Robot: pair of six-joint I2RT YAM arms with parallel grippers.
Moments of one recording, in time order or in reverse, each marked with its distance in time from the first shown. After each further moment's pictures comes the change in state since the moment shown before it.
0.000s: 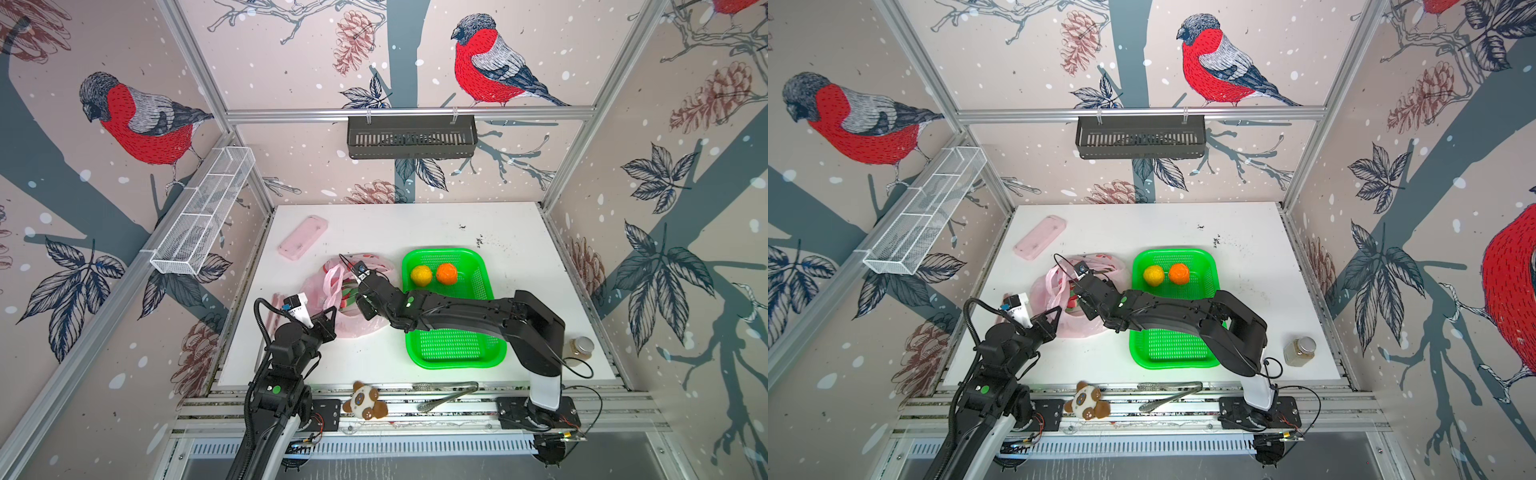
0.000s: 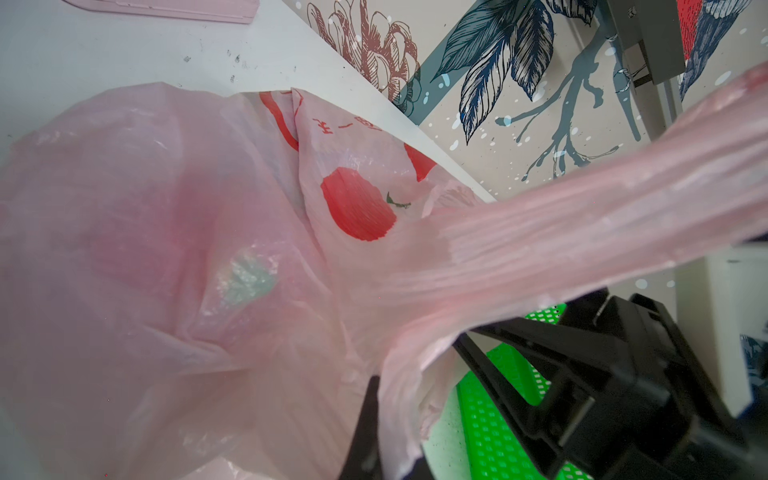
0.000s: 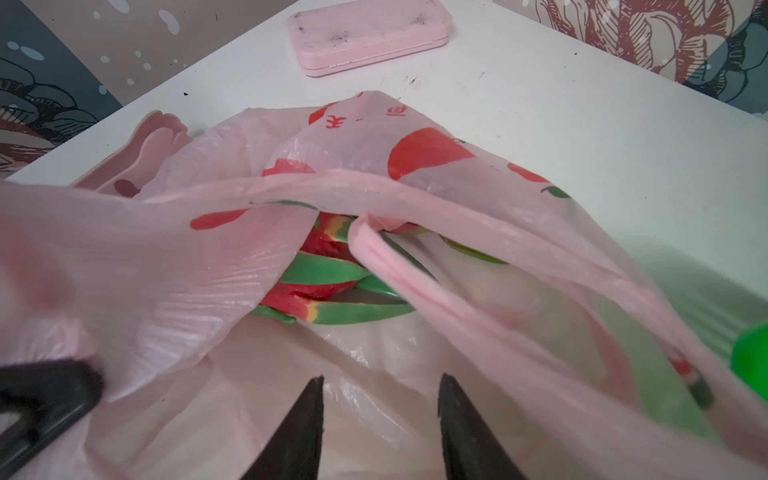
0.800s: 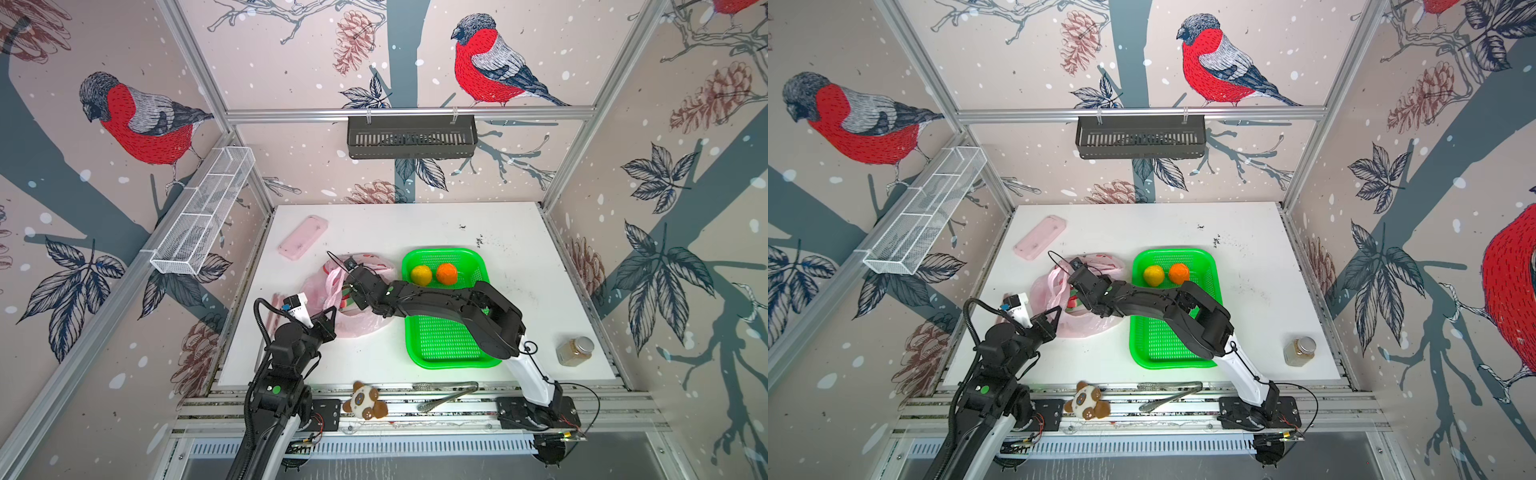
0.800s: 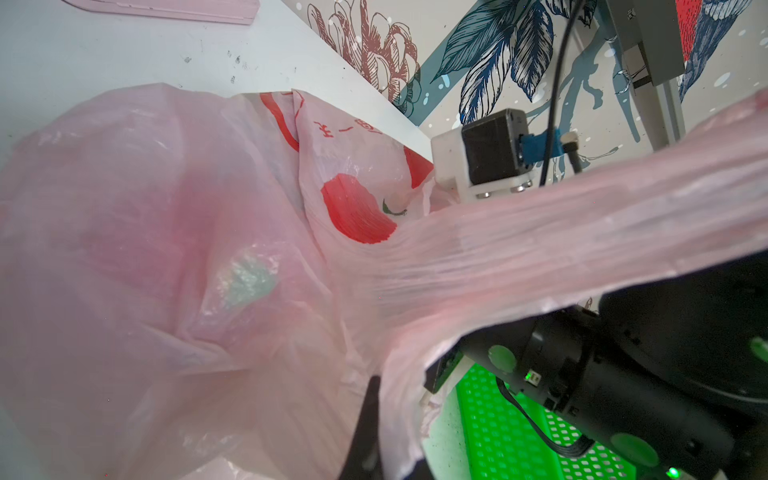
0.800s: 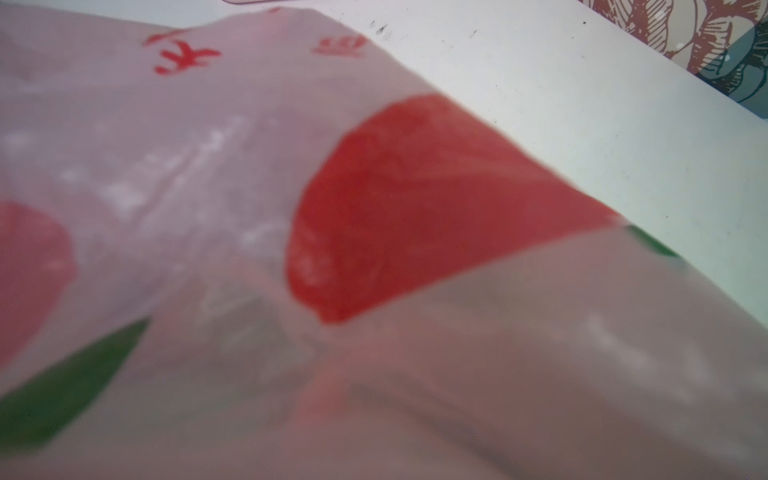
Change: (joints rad) left arm 0.000 0.001 0.000 0.000 0.000 -0.001; right arm -0.066 0.275 0.235 -0.051 0.046 -0.088
